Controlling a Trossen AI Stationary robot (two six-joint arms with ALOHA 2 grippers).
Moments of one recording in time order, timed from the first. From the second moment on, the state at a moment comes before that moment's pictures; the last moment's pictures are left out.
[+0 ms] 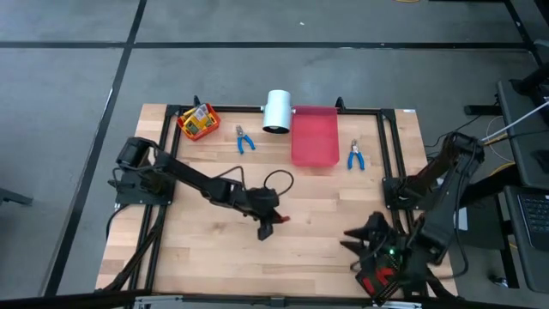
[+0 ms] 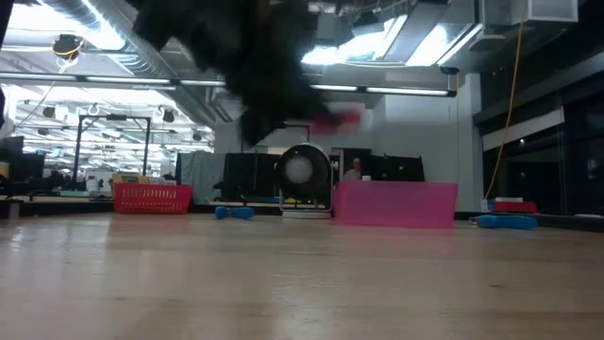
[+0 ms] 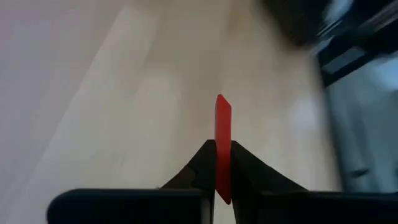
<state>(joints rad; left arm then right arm) -0.25 1.75 0.97 0.15 -0.02 -0.57 1.09 1.40 1.13 -0.83 0.94 1.63</state>
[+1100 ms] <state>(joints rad) -0.21 1.71 1.29 0.22 0.09 -0.37 0.64 1.26 1.13 -0.32 0.55 0.81</state>
